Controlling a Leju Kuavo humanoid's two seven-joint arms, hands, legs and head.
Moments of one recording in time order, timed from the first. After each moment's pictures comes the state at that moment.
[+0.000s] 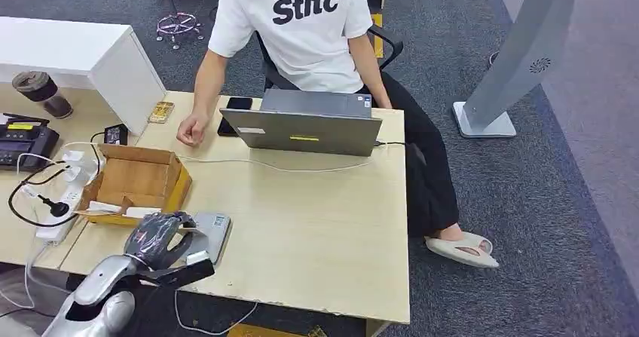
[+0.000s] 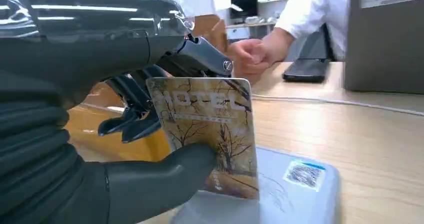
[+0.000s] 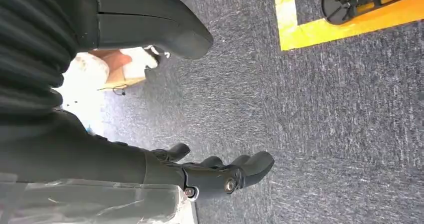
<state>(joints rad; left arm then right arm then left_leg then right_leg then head) -0.04 0.34 -0.20 -1.40 -1.09 0.13 -0.15 -0.05 0.24 -1.13 -0.22 1.23 -0.29 0.06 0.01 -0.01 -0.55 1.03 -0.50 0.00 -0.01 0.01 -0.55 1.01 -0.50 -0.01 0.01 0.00</state>
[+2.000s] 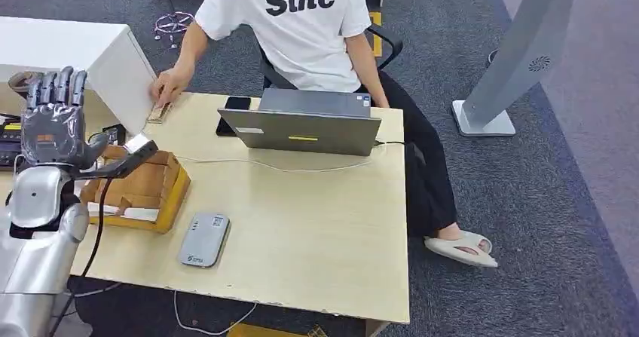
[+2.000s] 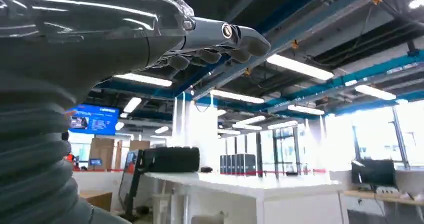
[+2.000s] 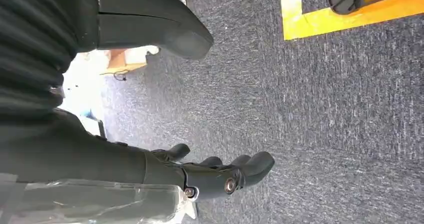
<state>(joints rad) -0.39 0.40 -0.03 -1.39 -1.43 0.30 0.13 -0.05 0.24 -1.13 -0.22 1.30 -0.30 0.08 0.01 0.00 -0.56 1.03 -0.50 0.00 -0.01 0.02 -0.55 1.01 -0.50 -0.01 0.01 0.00</state>
